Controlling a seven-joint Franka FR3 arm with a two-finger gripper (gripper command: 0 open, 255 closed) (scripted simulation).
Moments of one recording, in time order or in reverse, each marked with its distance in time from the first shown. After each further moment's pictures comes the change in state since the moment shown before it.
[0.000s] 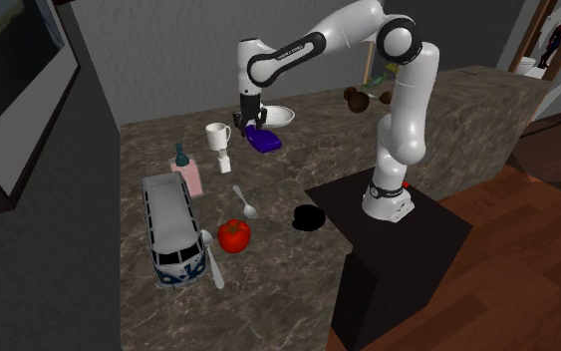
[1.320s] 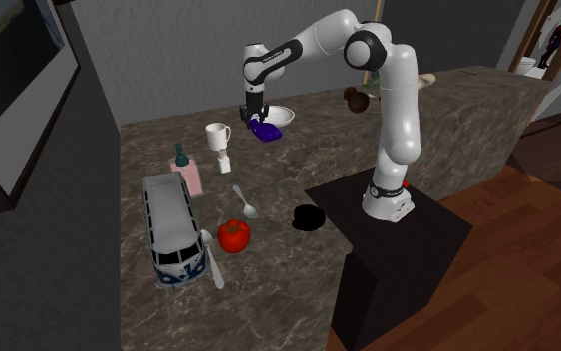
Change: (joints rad) arm -0.170 0.240 -0.111 0.193 0.104 0.006 -0.324
